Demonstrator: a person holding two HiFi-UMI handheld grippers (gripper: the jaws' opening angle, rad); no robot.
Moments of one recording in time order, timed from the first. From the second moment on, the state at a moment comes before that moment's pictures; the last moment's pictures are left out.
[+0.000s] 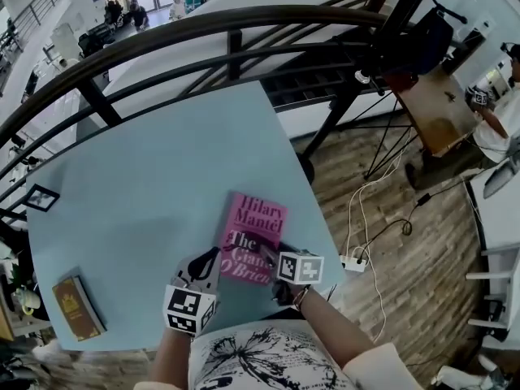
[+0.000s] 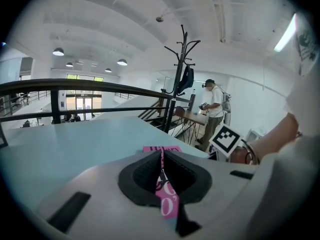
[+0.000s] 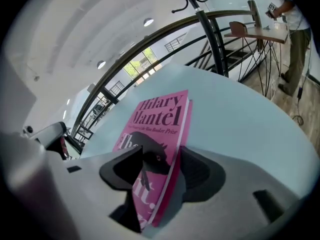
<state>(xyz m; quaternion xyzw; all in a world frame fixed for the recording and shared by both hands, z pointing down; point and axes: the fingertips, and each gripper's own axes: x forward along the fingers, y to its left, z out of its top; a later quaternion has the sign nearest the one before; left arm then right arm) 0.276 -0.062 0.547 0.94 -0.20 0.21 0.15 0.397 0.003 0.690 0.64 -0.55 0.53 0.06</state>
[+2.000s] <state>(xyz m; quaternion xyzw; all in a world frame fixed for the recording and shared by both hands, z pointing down) 0.269 -0.059 0.661 0.82 -0.25 0.30 0.42 0.372 -0.008 0.654 0.61 -0.59 0.52 0.07</state>
